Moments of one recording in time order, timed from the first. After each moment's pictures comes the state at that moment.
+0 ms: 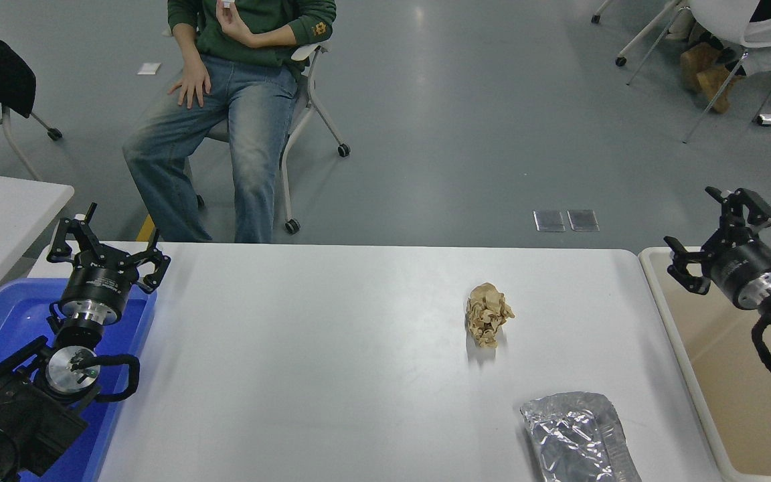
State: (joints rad) left arm -0.55 0.37 -0.85 -0.44 -0.20 -0.59 -0.48; right arm 0.57 -0.44 0.89 0.66 -0.17 0.26 0.28
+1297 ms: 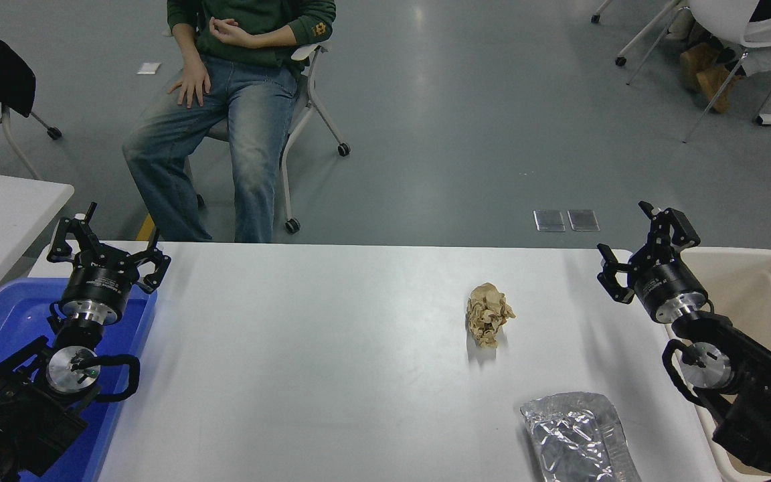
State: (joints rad) left arm -0.55 0.37 -0.85 -0.44 -0.20 -0.59 -0.48; right arm 0.63 -0.32 0.70 0.47 -0.18 0.32 0.50
